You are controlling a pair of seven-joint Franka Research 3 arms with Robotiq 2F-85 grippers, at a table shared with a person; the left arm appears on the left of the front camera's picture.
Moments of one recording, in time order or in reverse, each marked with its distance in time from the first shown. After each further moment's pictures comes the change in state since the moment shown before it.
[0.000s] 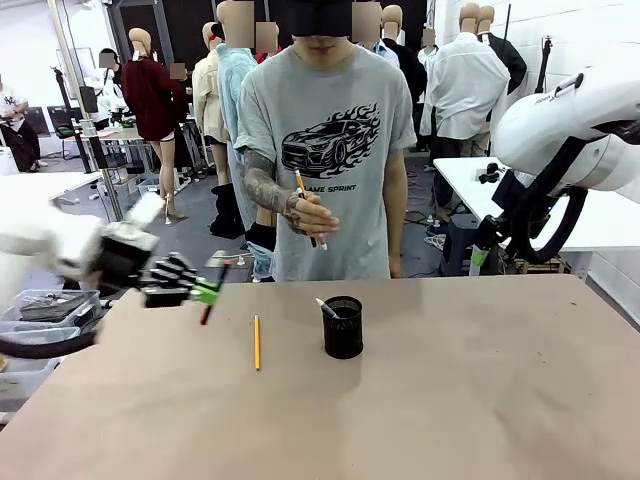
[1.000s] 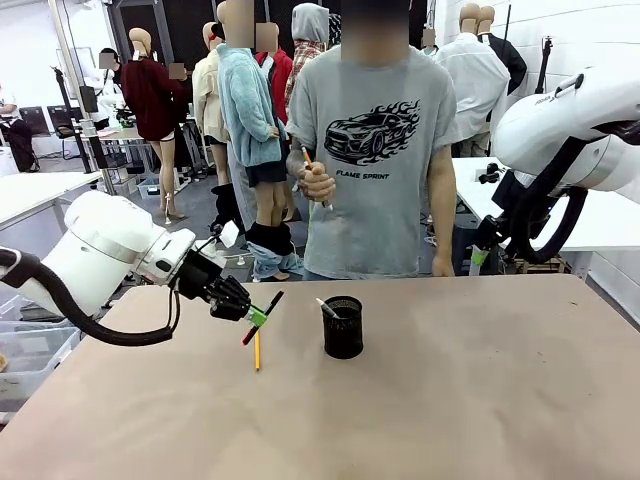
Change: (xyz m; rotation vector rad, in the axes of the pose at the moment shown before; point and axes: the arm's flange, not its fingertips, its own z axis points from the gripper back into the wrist) left arm -0.027 0.088 -0.129 -0.075 0.210 0.196; right arm 0.000 0.001 -0.001 0.000 0.001 0.001
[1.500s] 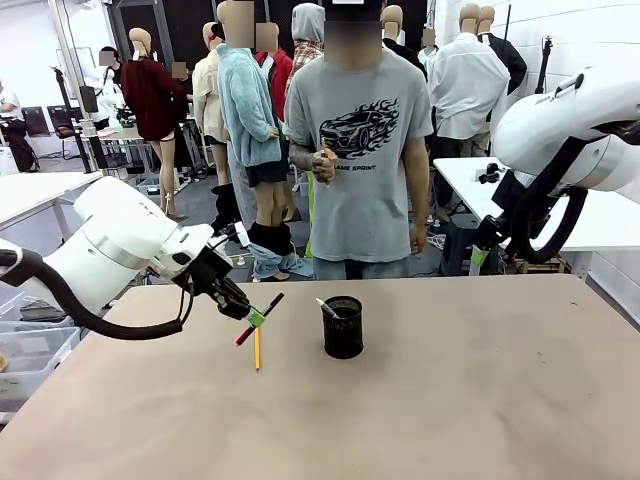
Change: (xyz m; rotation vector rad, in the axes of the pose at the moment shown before) left arm 0.012 -0.006 -0.002 0.078 0.139 0.116; right arm 0.000 0.000 0.000 0.000 0.000 0.000
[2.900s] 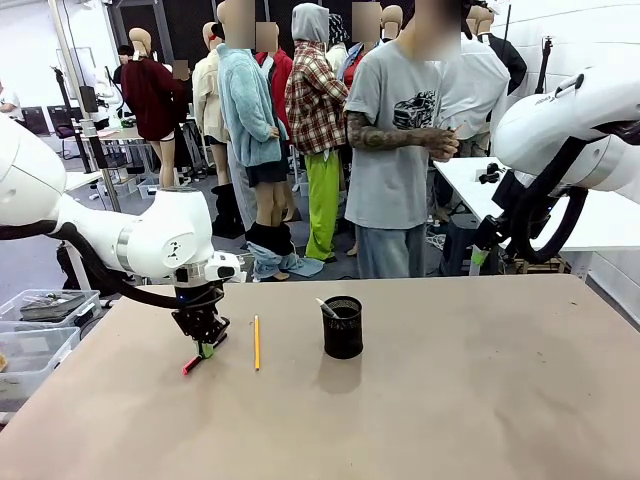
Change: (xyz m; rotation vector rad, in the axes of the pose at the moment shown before) left arm -0.041 0.069 -0.040 0.431 0.662 0.808; right arm 0.000 0.000 0.000 0.000 0.000 0.000
